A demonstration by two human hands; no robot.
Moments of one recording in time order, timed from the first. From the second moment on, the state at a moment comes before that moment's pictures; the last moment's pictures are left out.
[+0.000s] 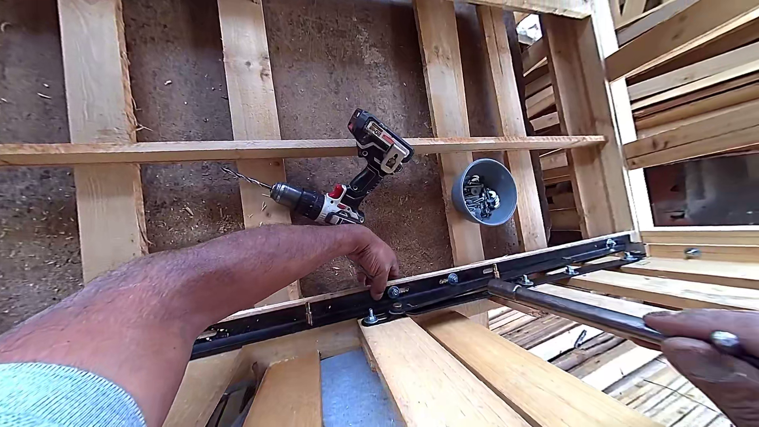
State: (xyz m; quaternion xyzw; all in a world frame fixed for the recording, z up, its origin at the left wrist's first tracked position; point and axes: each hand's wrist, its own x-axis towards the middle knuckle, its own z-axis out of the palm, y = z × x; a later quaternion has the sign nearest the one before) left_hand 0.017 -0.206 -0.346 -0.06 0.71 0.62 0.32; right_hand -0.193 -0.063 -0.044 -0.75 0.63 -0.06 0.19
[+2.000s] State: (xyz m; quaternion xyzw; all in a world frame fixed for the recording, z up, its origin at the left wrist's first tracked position) left_hand 0.019 -0.203 -0.352 -0.11 0.73 0.60 0.30; right_hand -0.132 -0.123 -0.153 -0.96 0.05 0.26 -0.05
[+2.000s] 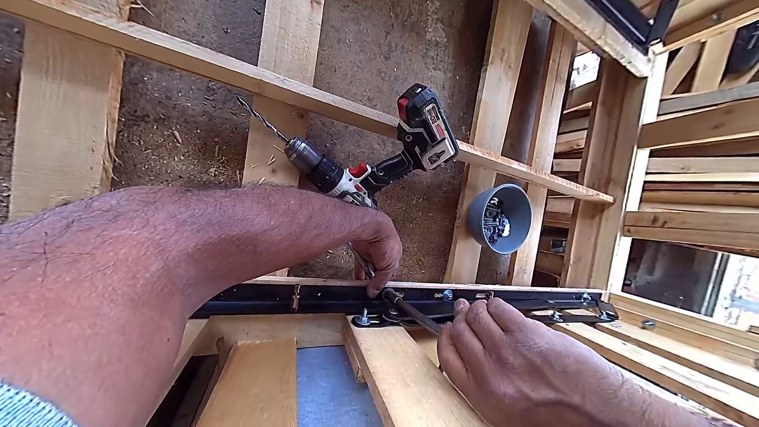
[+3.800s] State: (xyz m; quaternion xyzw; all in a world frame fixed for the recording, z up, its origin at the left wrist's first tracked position) left_hand 0.016 -0.225 -0.216 -0.24 0.18 0.87 -0.39; right_hand -0.131 -0.223 -0.137 -0.70 0.62 0.11 0.34
